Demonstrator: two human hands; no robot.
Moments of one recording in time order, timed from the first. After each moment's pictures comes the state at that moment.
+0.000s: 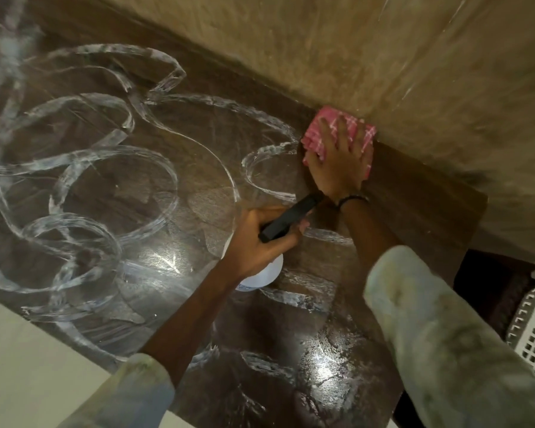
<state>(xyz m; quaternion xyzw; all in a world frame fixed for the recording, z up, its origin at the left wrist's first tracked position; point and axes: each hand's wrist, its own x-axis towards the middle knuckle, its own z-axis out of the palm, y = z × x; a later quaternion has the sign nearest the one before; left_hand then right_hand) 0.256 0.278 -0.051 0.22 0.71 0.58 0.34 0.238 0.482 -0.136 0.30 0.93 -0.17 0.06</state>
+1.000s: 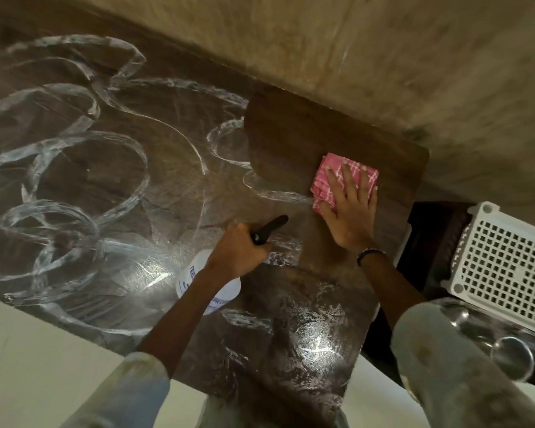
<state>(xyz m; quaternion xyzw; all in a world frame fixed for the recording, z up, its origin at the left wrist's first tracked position) 0.326 0.260 -0.071 0.17 0.82 0.33 0.43 0.430 0.471 -0.130 0.31 0.93 -0.16 0.08</state>
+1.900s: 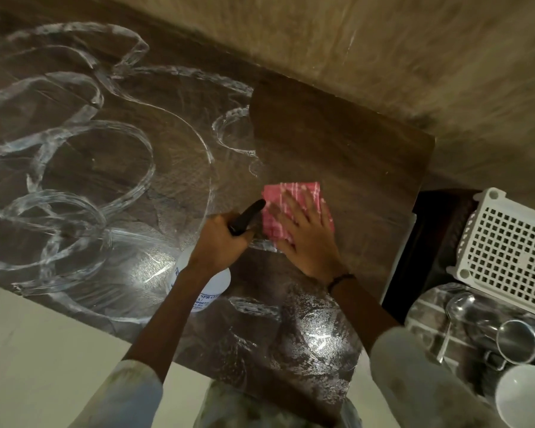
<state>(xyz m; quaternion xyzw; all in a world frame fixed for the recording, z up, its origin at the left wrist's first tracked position) 0.319 0.225 -0.057 0.12 0.86 0.35 0.36 0.438 0.379 -0.133 0.12 0.98 -0.14 0.09</state>
